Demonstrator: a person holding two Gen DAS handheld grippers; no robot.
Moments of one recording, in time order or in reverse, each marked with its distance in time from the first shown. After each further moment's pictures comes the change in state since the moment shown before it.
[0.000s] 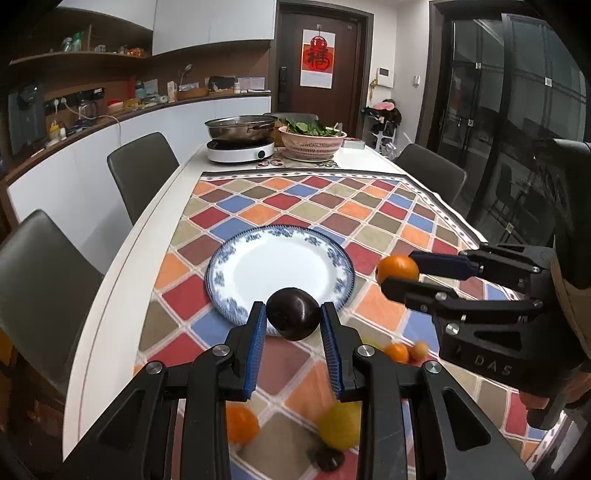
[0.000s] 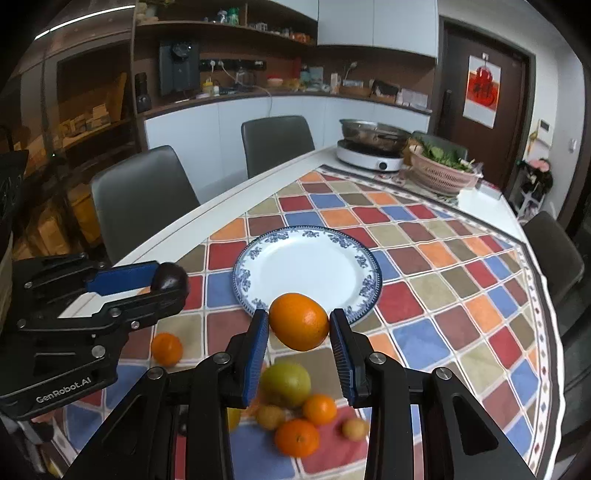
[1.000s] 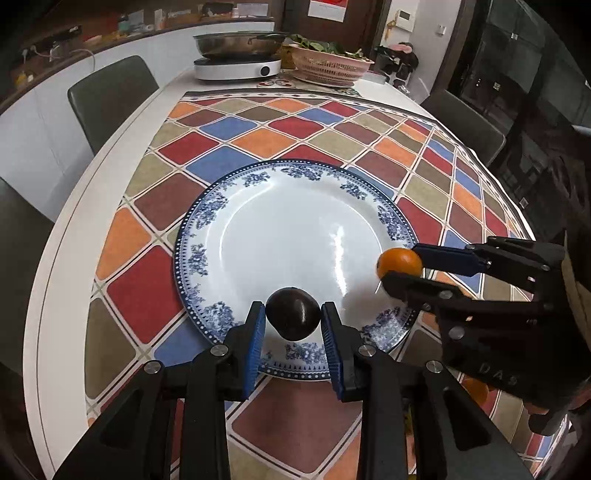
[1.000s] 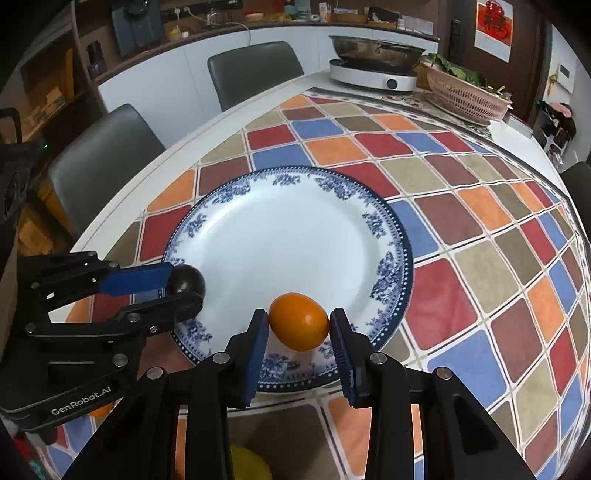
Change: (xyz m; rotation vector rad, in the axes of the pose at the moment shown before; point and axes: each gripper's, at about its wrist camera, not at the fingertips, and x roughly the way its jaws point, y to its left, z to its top) left arm 0.147 0.038 0.011 -0.063 0.286 -0.058; right arm 0.149 -0.040 0.017 0.089 0.255 0.048
